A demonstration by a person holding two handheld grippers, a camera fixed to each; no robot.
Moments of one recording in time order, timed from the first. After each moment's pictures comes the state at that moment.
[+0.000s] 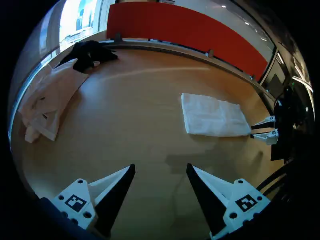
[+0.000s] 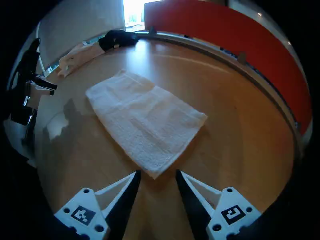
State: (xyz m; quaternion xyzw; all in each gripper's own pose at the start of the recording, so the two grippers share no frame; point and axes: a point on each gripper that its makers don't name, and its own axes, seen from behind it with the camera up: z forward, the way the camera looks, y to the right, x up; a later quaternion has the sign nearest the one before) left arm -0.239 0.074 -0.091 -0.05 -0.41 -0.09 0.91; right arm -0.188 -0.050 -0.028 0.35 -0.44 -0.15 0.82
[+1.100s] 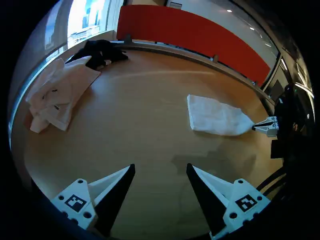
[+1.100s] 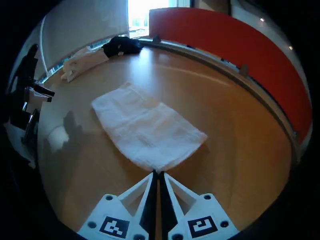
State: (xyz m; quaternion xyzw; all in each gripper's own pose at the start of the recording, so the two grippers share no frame) left arm -0.224 0.056 -0.121 -0.03 -0.40 -0.10 0.91; right arm -0.151 -0.069 -0.018 0.36 -0.40 -0.16 0.83
